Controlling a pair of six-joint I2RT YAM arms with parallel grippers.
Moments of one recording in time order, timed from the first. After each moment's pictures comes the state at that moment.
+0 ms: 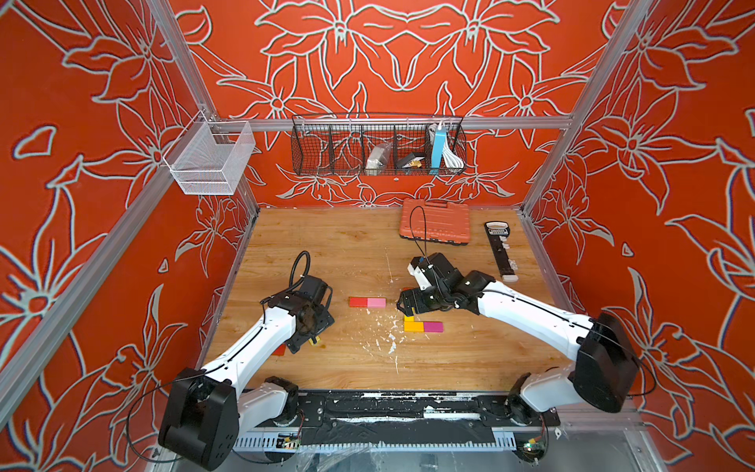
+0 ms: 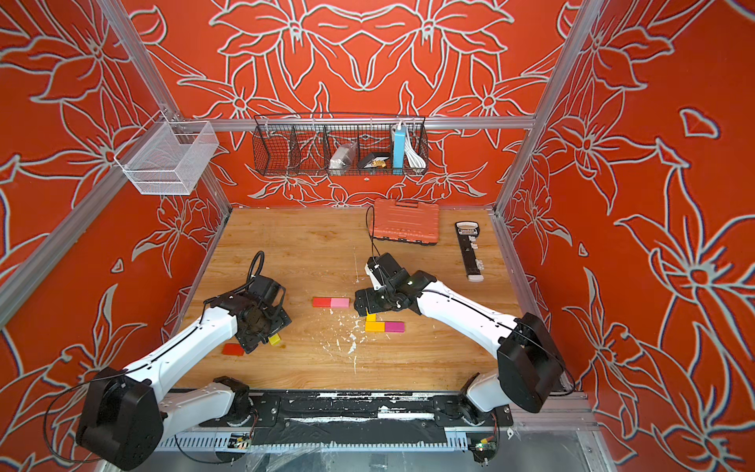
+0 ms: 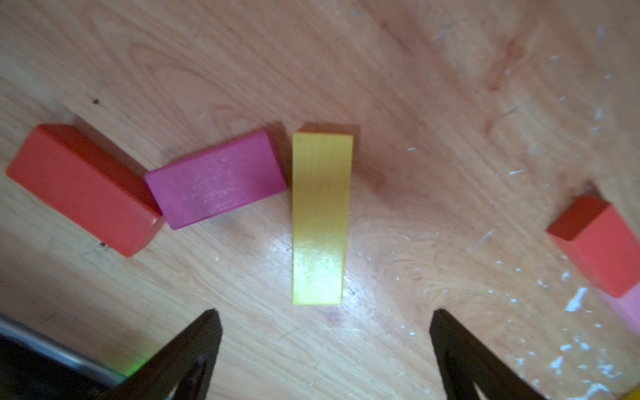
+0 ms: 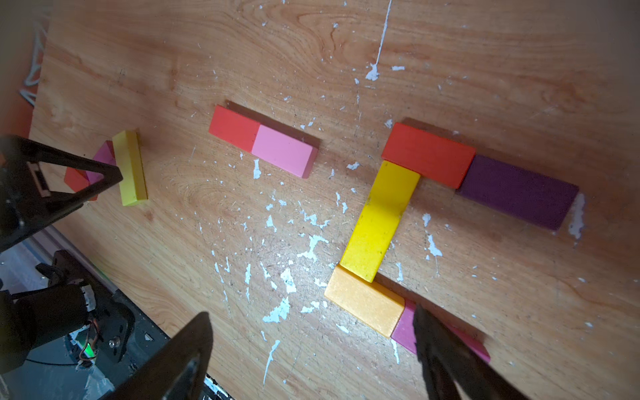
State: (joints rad) left arm -0.27 1.16 0.68 -0.93 -0.13 -1.04; right arm 0.78 1.44 1.05 -0.61 -0.16 0.47
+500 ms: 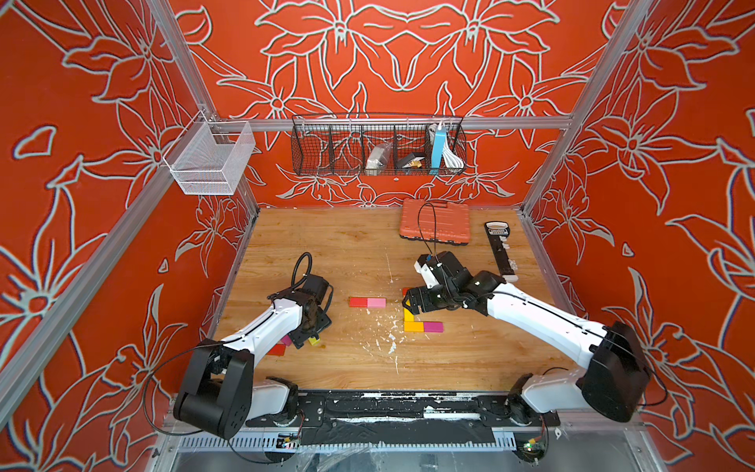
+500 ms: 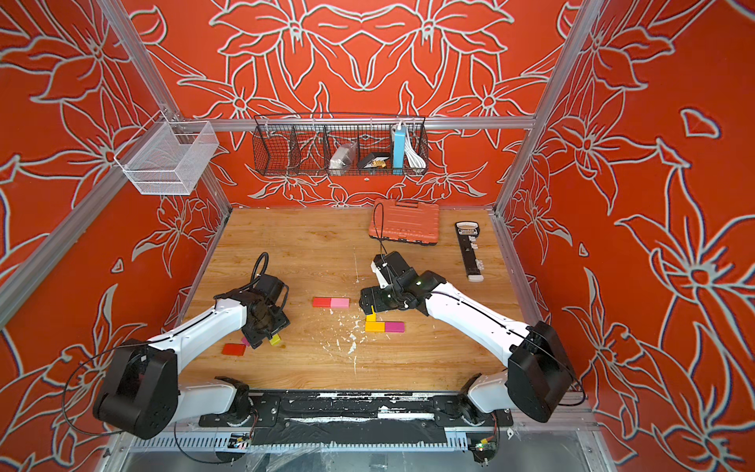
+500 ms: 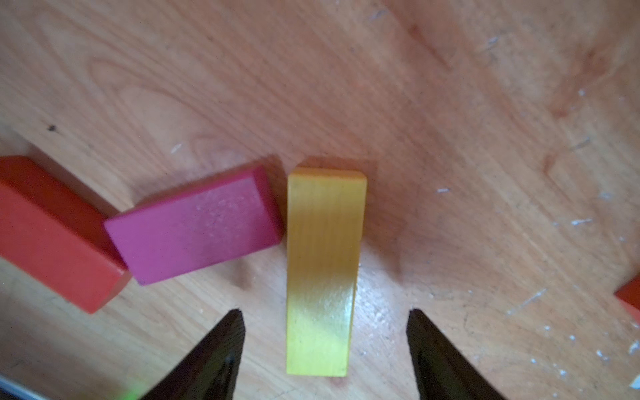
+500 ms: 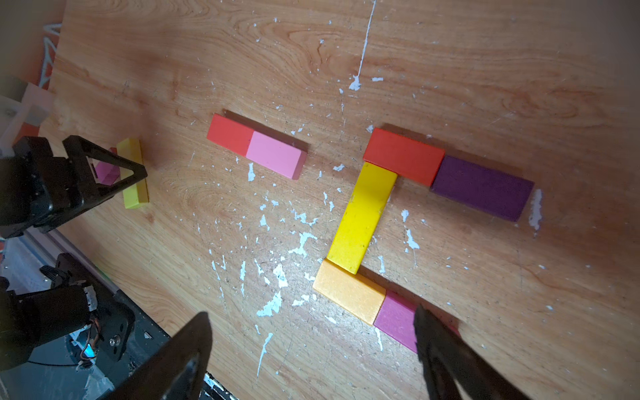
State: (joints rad) left arm -0.22 1.30 0.67 -0.81 -0.13 -0.99; right arm 0.75 1.39 1.04 -0.63 -0.16 0.45
